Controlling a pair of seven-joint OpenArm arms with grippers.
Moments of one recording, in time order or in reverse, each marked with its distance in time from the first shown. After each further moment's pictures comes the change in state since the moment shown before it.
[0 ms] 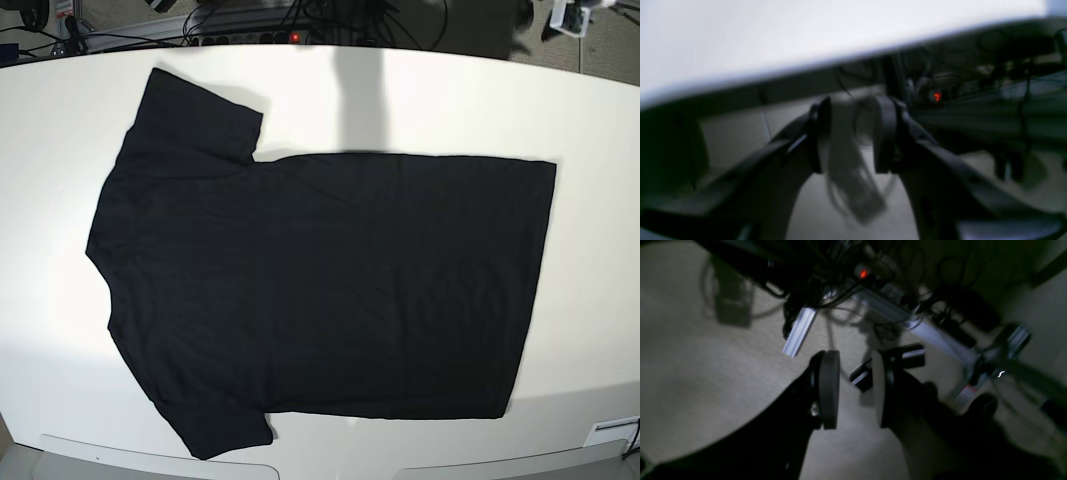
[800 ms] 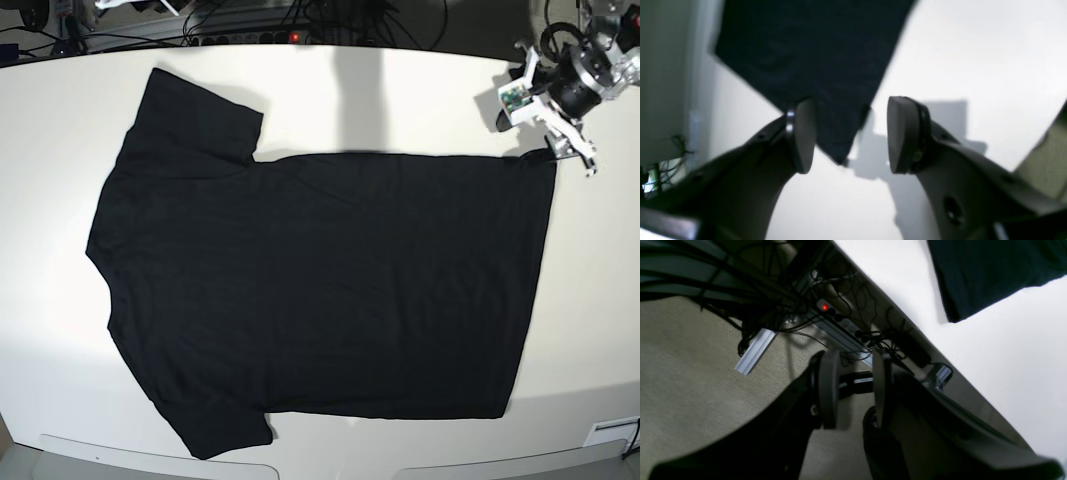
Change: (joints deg) left arm -24.1 -26.4 22.5 -5.1 34.7 -0.7 -11.3; right arm 0.2 4.8 0.0 15.1 -5.7 -3.9 -8.4
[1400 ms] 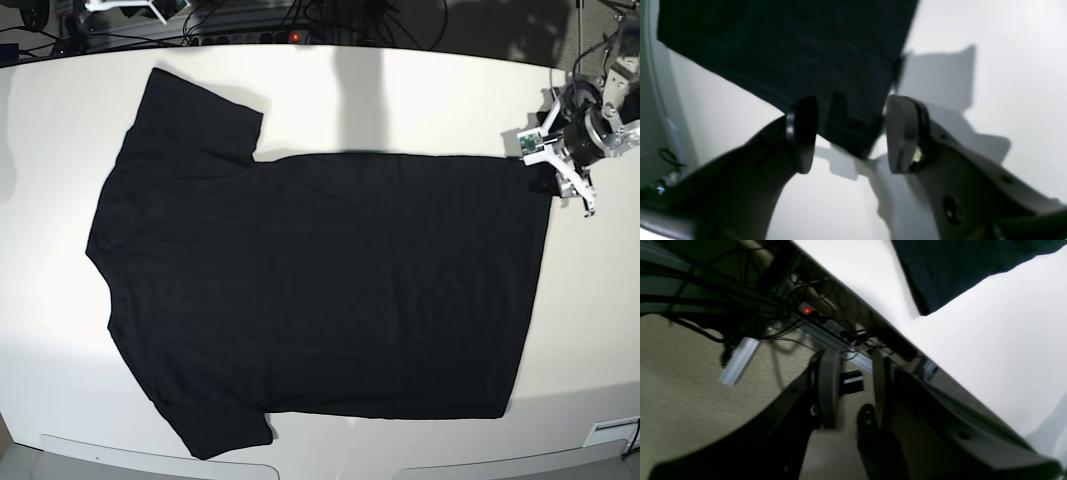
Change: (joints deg) left arm -17.8 -12.2 16.1 -23.3 2.6 1.3 -1.1; right arm 0.0 -0.1 0.0 0.0 -2.1 -5.9 -0.2
